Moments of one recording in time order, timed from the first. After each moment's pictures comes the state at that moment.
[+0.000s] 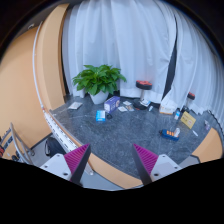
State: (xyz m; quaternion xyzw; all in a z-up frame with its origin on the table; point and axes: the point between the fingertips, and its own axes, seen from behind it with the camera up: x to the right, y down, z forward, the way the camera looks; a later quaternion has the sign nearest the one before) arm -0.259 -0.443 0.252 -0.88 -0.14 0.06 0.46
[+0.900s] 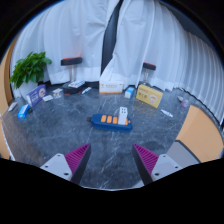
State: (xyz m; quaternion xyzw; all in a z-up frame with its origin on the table) arm 0.091 -0.240 0.052 -0.89 0.02 -0.07 0.45
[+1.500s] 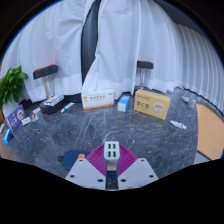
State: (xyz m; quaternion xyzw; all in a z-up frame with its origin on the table) arm 0.159 -0.052 0.015 -0.86 0.08 -0.05 0.50
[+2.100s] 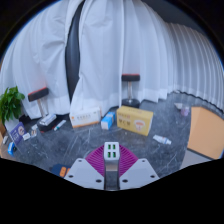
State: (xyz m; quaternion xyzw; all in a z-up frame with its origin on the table) arm 0.247 -0.055 0.089 -0.84 0.10 -0.03 0.54
